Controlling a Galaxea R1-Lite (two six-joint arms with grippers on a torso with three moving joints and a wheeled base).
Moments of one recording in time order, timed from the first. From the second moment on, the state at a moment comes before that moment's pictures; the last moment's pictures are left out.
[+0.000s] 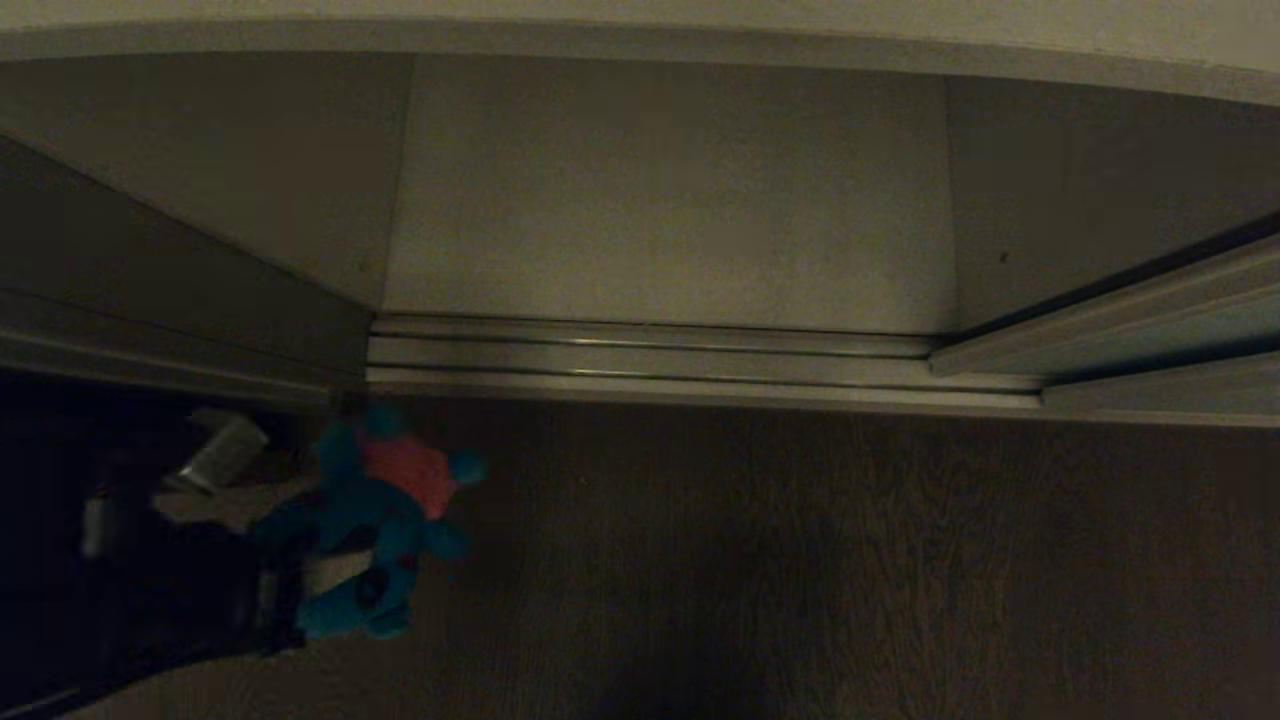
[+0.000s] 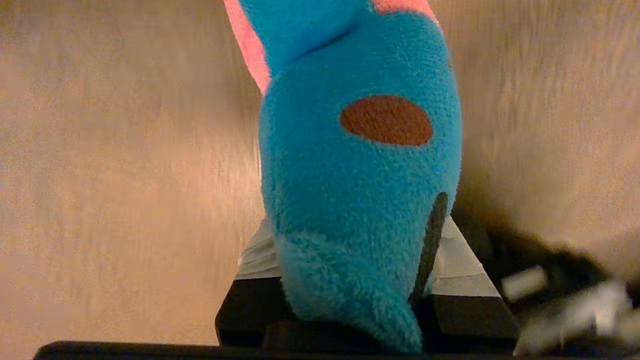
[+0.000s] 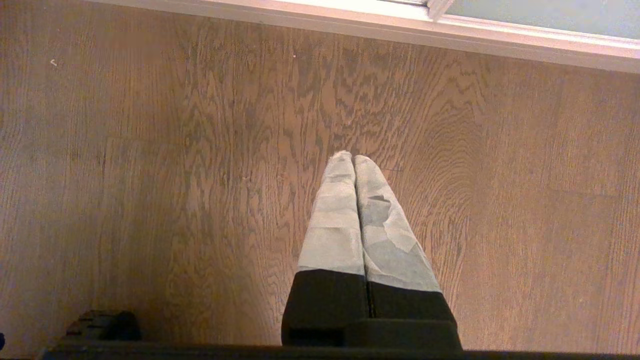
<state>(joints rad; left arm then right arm) -0.06 1.30 -0.51 -0.24 -0.31 0.10 0.00 0.00 0.00 0.00 0.01 -0.01</state>
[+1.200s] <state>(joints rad) -0.17 2.15 -1.32 -1.06 -0.02 -0.15 0.00 0.00 0.00 0.00 0.01 -0.01</state>
